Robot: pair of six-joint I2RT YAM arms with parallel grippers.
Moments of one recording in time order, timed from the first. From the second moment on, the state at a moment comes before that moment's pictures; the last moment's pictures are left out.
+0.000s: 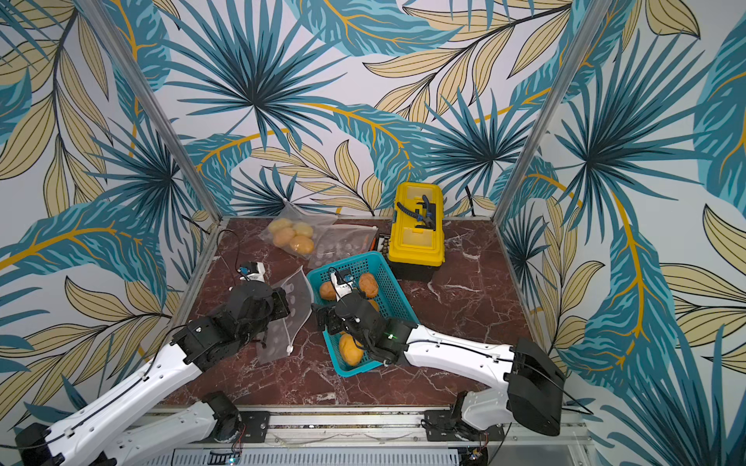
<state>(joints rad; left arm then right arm) -0.67 0.92 0.86 -0.58 -0.39 -0.81 1.05 1.35 0.93 -0.02 0.37 0.49</state>
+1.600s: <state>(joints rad) -0.67 0.94 0.87 -0.58 -0.37 -0.81 0.70 1.68 0.91 -0.26 0.17 0.53</state>
